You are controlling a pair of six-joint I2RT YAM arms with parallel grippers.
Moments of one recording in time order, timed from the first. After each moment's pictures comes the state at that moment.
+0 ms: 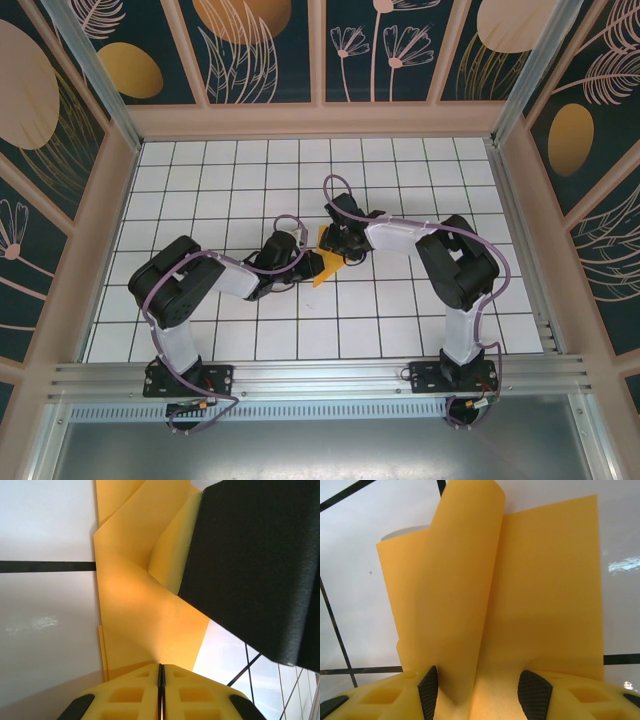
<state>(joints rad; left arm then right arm) -0.71 1.83 0.64 0.57 0.29 -0.91 0.68 1.94 1.15 -0.35 -0.03 0.91</state>
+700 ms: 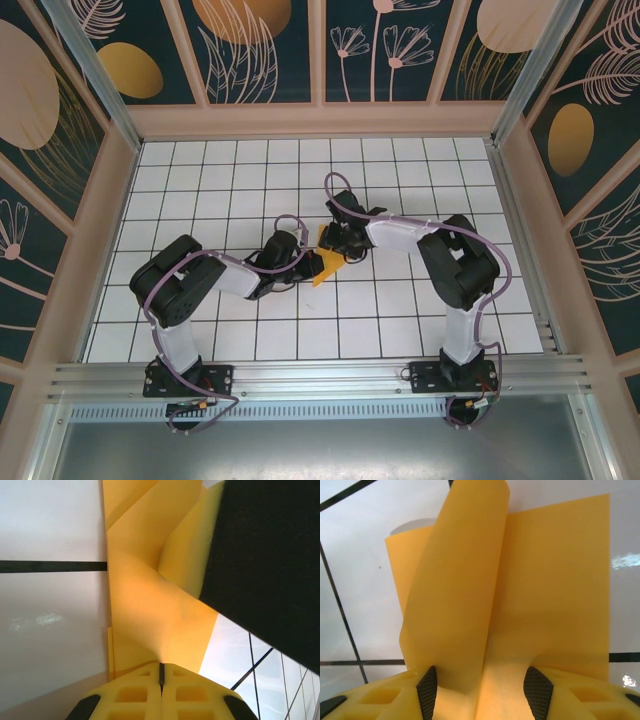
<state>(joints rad) -0.71 1.84 0.65 0.55 0.28 -0.91 0.66 1.91 1.19 -0.39 -0.08 0.88</state>
